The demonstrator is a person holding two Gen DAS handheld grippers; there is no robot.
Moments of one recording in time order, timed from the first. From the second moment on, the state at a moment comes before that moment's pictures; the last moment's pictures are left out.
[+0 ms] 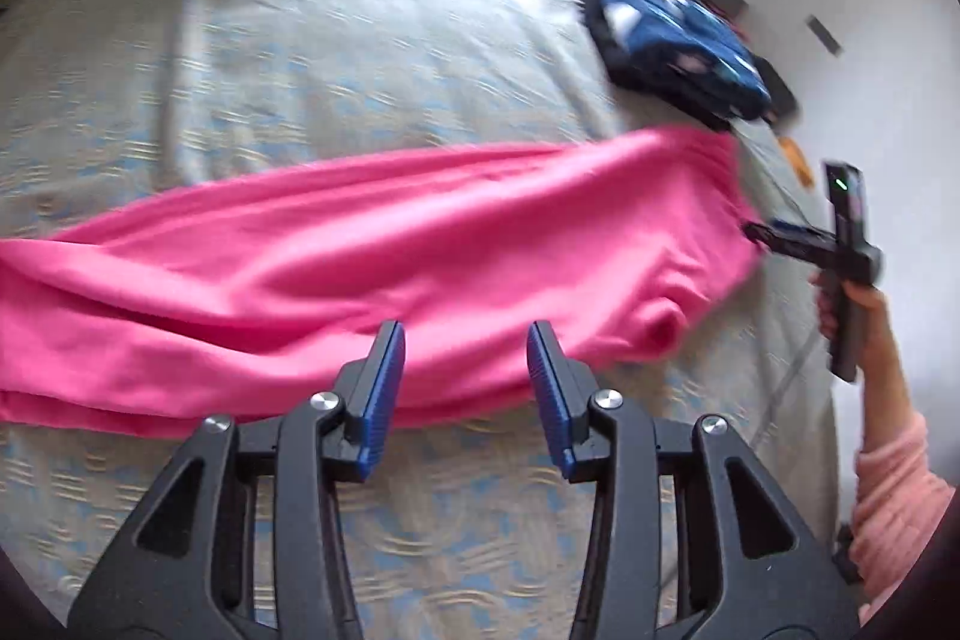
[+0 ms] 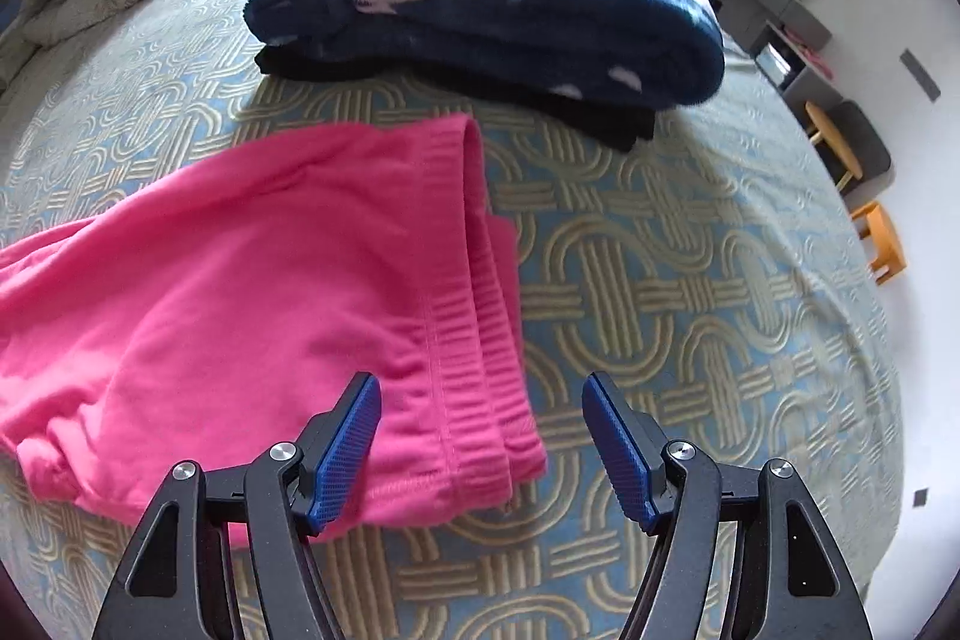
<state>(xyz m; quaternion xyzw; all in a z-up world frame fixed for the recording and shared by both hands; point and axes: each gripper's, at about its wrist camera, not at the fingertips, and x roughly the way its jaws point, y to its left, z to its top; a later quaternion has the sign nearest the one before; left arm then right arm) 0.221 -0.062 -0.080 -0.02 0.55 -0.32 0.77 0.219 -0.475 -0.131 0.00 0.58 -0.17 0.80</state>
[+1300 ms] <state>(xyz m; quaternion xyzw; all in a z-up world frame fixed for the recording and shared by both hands) 0.145 -0.207 -0.120 0.06 0.56 -0.39 0.73 0.111 -0.537 -0.127 0.19 0.48 -0.16 0.84</state>
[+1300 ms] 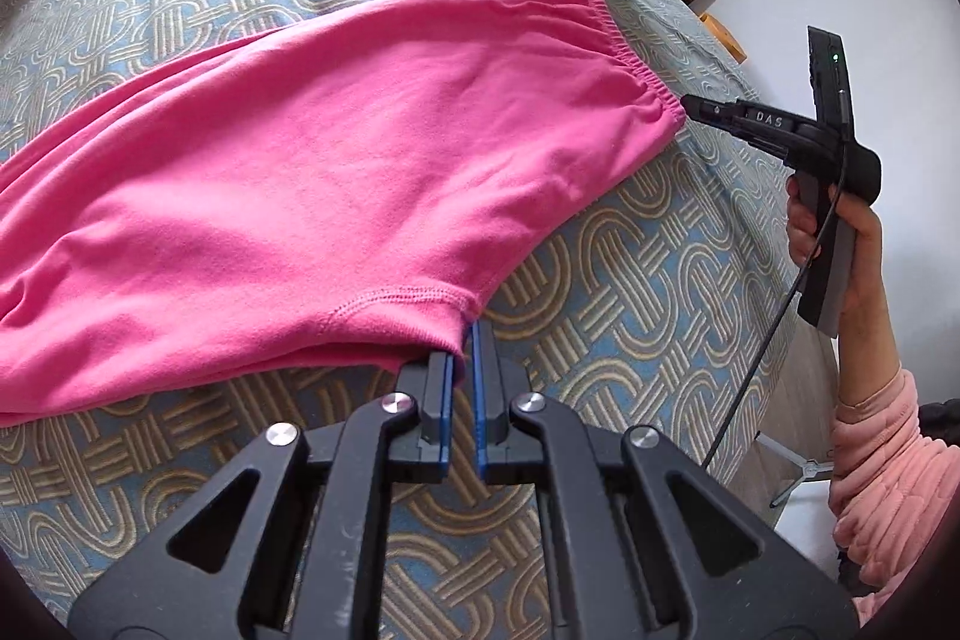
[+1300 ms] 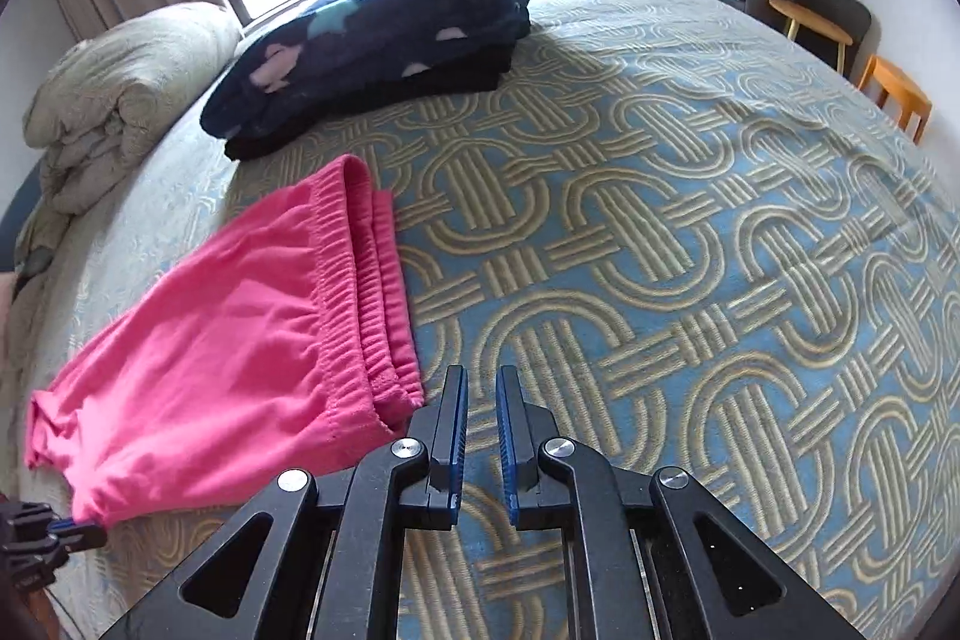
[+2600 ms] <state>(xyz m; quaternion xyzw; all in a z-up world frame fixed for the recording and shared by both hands) 0.159 -0.098 -0.107 -0.03 0.59 -0.33 0.73 0.119 -0.483 -0.065 -0.02 0.45 -0.30 0.84</state>
